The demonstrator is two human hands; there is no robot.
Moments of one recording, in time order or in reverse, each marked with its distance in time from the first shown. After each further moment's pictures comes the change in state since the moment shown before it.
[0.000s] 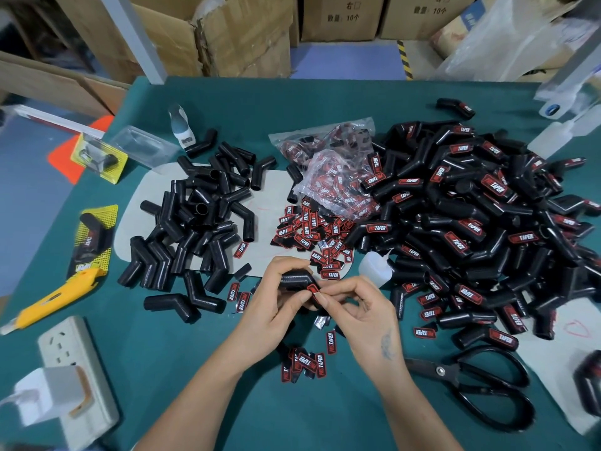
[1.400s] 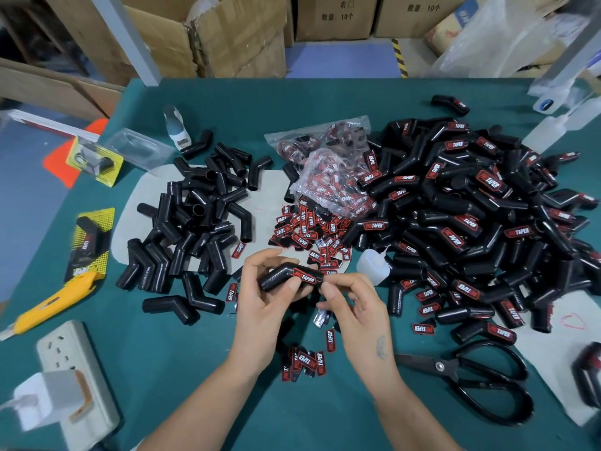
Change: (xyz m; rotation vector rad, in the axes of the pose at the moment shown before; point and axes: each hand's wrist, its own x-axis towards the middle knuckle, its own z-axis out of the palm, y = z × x) left_hand -0.003 0.003 0.019 -0.439 0.369 -0.142; right_hand -0.005 0.003 0.008 0.002 0.073 -0.016
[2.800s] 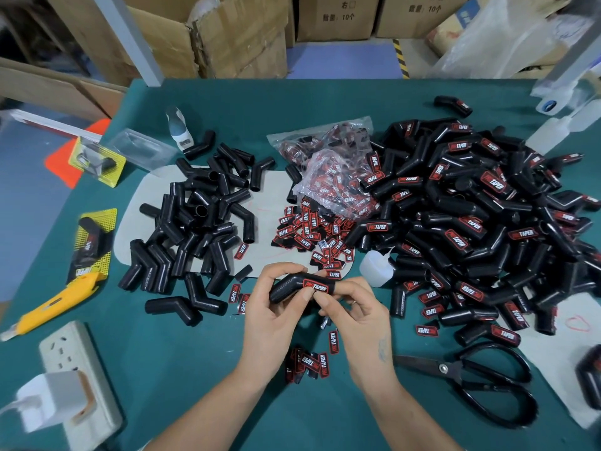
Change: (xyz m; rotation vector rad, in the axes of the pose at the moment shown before) left_hand -0.009 0.007 0.008 0.120 -0.012 0.057; right_hand 0.000 0.009 0.008 0.130 0.025 -0.007
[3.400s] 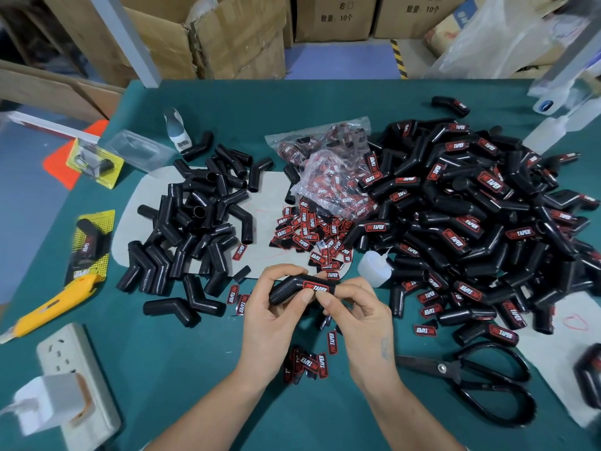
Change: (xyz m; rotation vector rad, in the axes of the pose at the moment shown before) left_hand 0.000 0.000 0.001 -0.003 0.006 -0.024; right_hand 0.001 0.000 -0.002 0.047 0.032 -0.003
